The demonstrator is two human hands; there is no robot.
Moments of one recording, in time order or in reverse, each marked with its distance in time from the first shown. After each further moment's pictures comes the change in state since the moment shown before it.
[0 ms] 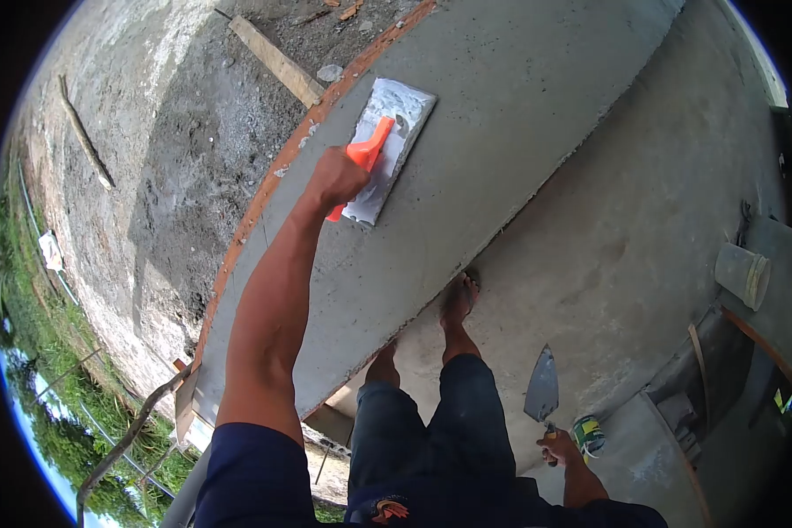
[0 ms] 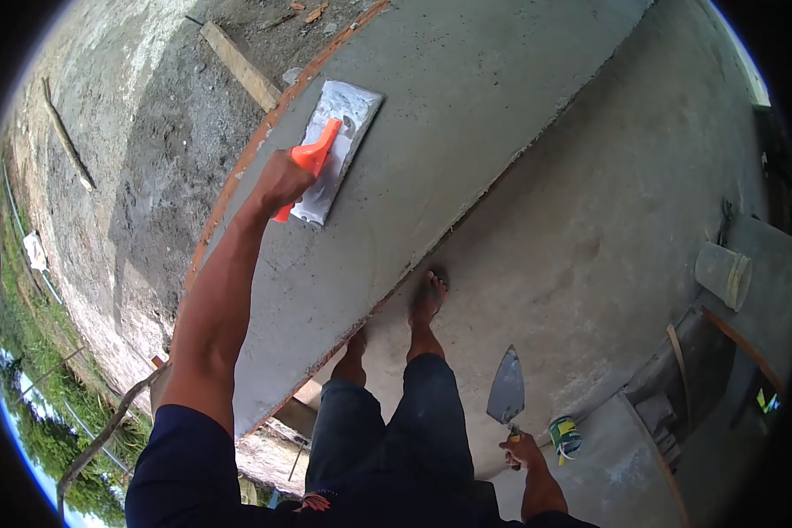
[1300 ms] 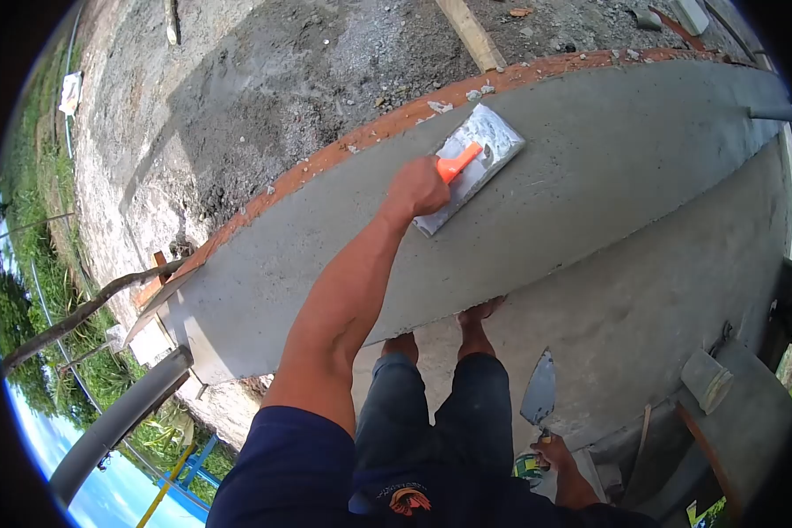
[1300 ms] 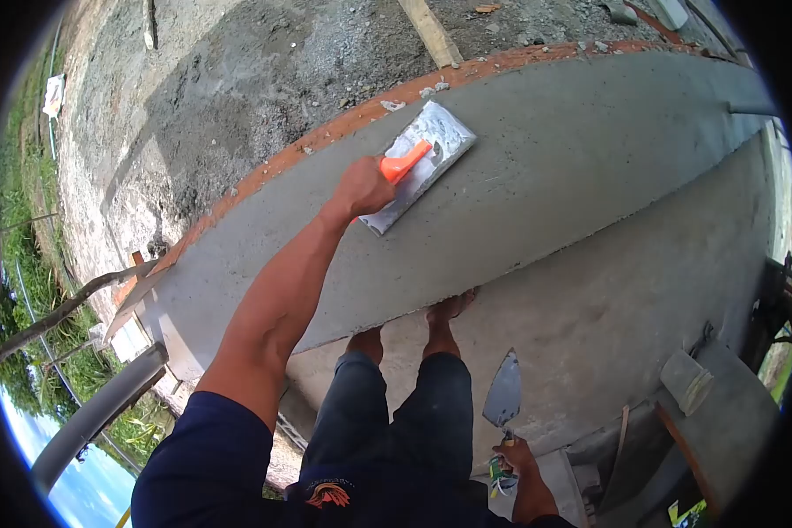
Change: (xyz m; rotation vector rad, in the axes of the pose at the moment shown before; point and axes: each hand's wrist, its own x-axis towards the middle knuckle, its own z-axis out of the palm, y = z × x) left_hand -0.122 -0.133 -0.016 -0.123 0.110 -0.118; right_hand -0.036 -0.047 0.042 -0.357 0.099 -0.133
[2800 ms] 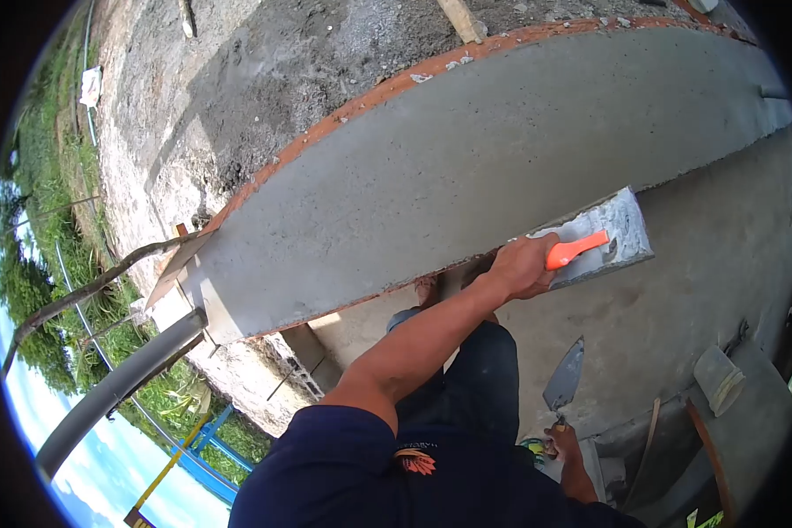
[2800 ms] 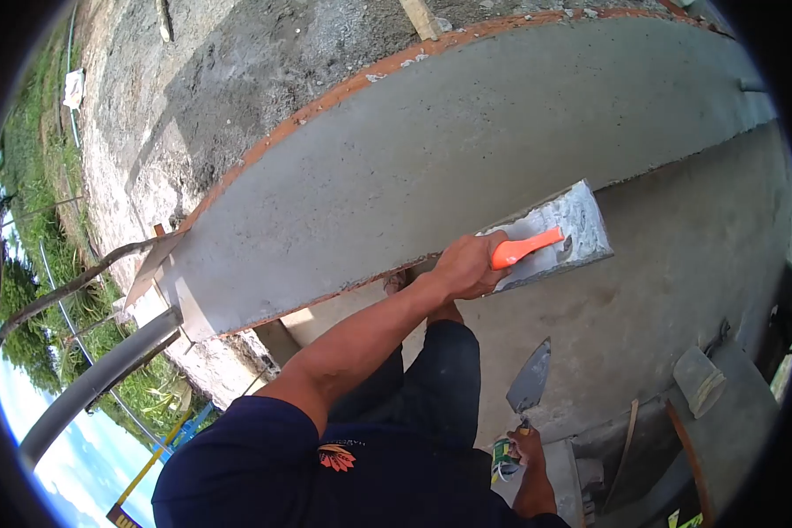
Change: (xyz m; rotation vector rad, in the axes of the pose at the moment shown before) left_hand -0.139 0.163 0.151 -0.243 -0.207 0.269; right_hand 0.010 0.059 -0.078 0.165 0.018 -0.007
